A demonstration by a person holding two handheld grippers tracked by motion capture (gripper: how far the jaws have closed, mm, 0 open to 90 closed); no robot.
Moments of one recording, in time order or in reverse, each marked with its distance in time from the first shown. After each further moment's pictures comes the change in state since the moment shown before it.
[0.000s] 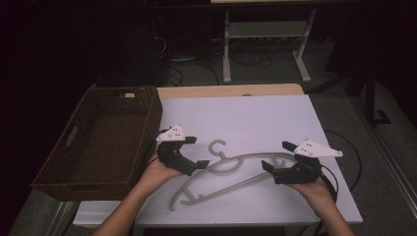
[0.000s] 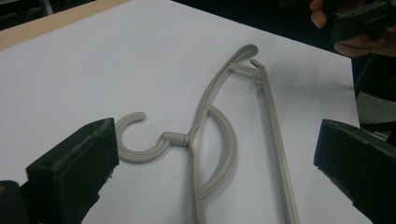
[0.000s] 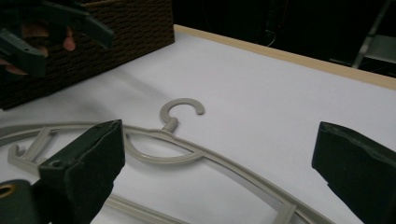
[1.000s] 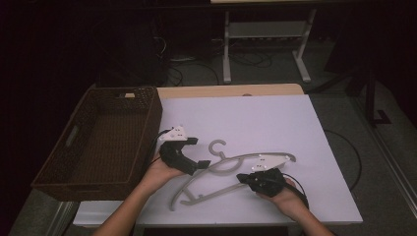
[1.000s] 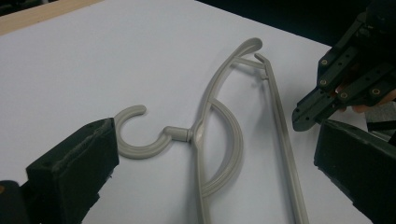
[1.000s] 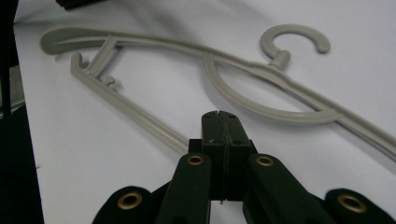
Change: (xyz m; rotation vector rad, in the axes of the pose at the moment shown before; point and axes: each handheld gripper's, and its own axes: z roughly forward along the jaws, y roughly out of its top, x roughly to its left) left arm 0.006 -0.006 0.008 0.022 -0.006 -0.014; right arm 0.053 -0.025 0.061 0.300 0.237 -0.123
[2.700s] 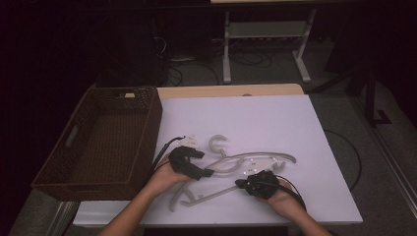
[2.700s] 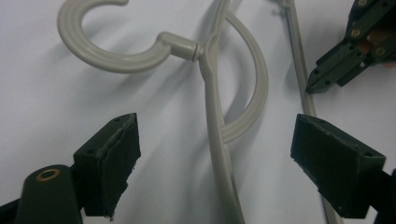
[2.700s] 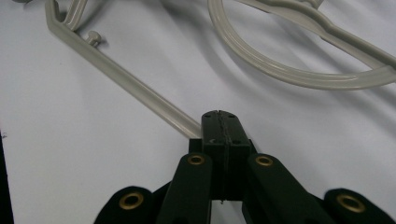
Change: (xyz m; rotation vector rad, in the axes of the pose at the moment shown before) left arm 0.009 -0.026 0.037 0.235 -0.033 -0.019; right arm 0.002 -0.007 0.021 0.139 -0.003 -0.030
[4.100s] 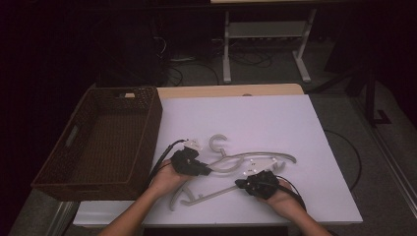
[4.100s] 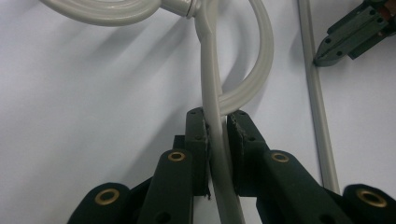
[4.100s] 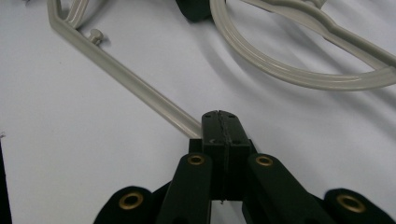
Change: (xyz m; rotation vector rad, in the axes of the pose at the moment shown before) left arm -0.001 -0.003 0.010 0.098 -0.012 -0.041; right arm 0.001 0.000 0.000 0.003 -0.004 -0.005
